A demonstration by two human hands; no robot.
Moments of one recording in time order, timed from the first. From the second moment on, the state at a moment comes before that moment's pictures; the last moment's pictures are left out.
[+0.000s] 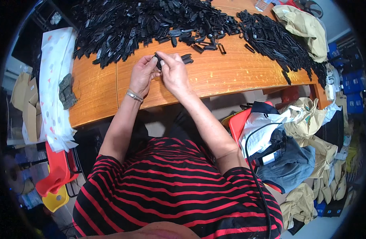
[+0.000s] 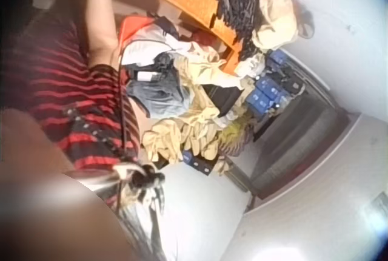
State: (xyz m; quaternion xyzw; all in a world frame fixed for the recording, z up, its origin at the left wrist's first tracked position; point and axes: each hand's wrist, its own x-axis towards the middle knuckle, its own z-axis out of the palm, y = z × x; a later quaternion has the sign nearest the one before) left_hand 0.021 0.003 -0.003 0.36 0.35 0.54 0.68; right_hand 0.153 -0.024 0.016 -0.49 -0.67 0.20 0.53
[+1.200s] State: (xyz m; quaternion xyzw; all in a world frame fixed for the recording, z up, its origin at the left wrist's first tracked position) left_hand 0.023 -0.025 0.015 0.49 0.31 0.54 0.61; right_hand 0.135 -0.048 -0.001 -0.51 -0.68 0.14 0.51
